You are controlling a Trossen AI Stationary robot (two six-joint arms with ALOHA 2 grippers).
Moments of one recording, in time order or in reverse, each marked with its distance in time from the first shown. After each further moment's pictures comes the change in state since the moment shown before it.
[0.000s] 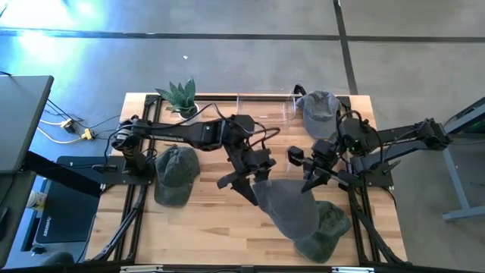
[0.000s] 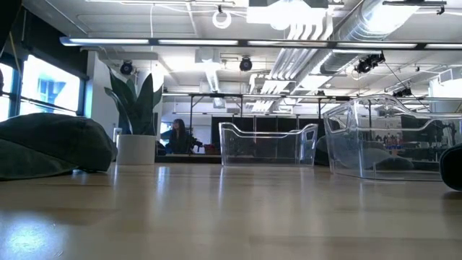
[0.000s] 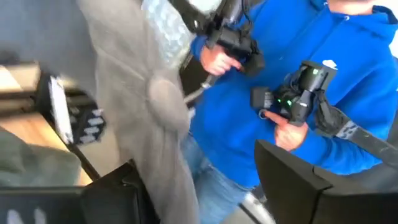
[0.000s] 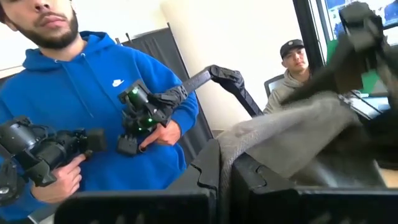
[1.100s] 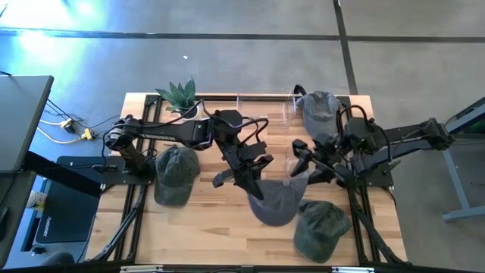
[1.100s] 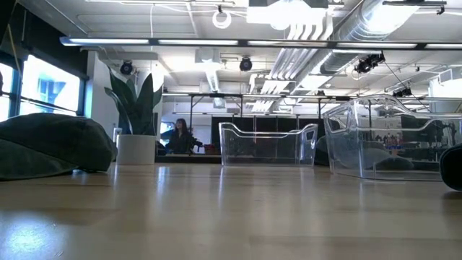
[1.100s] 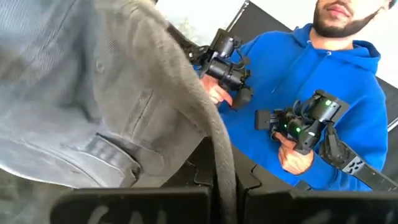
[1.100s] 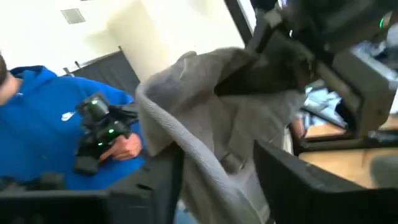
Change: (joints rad) left arm -0.018 -0.067 0.001 0.093 -0.106 -0.143; right arm 0.021 -0.056 0.000 -0.118 0.229 0.053
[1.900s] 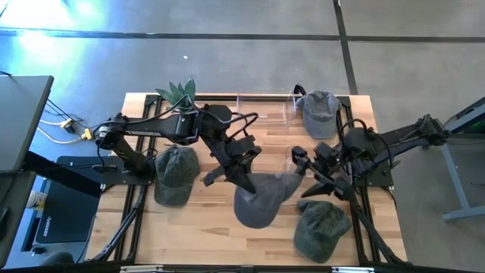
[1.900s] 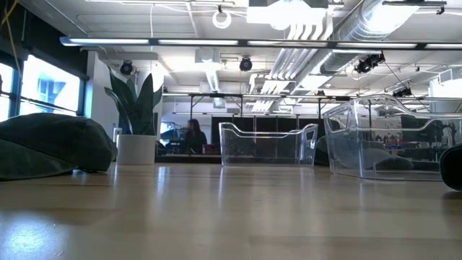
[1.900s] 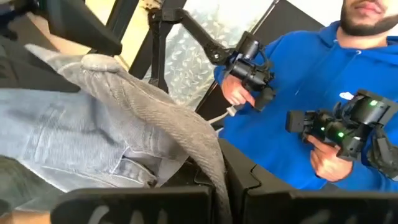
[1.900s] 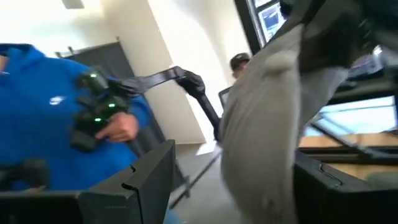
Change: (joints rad) left arm 0.000 -0.097 0.000 -0.211 -0.116 0.090; right arm 0.117 0.040 0.000 0.025 0.140 -0.125
